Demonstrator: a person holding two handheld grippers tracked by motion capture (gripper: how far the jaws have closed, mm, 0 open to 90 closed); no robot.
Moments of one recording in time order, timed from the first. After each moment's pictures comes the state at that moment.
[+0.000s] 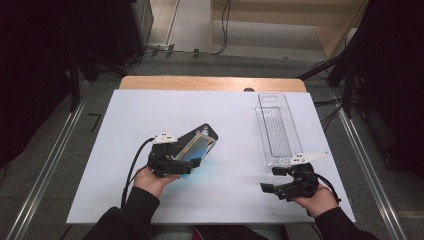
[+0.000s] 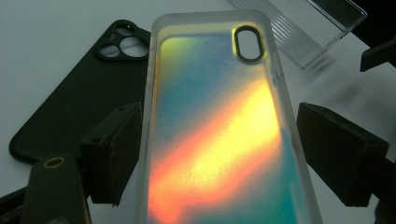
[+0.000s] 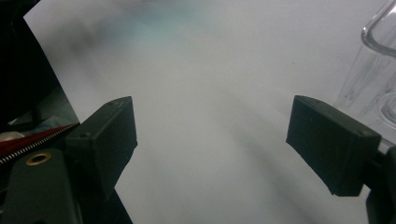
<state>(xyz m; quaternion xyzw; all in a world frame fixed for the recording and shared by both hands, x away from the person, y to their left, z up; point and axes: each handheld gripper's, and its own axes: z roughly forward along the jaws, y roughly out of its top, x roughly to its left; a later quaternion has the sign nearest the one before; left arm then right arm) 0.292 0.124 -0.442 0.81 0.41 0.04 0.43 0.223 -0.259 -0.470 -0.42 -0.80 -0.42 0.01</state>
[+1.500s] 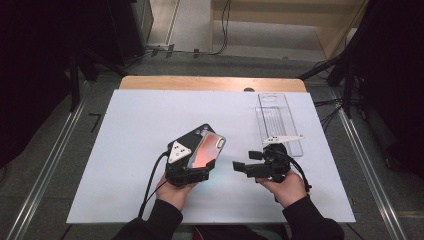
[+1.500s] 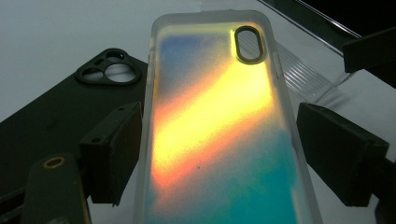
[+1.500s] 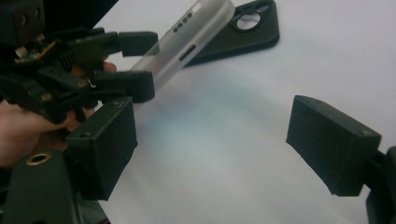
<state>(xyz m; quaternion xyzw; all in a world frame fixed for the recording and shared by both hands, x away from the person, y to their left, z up) 0.267 0.088 -0.472 0.75 0.42 0.12 0.49 0.258 -0.189 -0.437 -0.49 -0.75 -0.45 0.01</state>
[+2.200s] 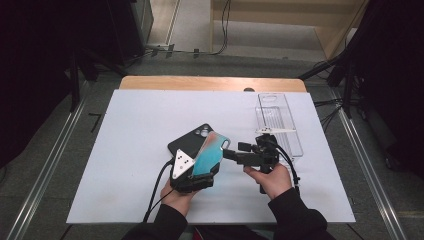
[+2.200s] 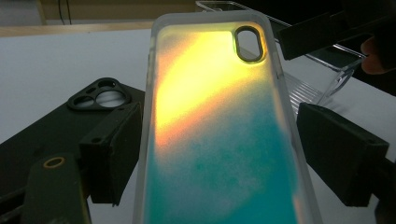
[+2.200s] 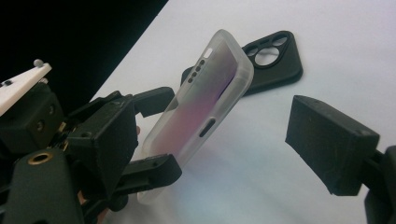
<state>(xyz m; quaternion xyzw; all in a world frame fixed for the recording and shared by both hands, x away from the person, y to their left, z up) 0.249 0.078 -0.484 0.73 0.38 0.18 0.54 0.281 -0.169 -0.437 -0.51 -0.70 -0.50 0.04</state>
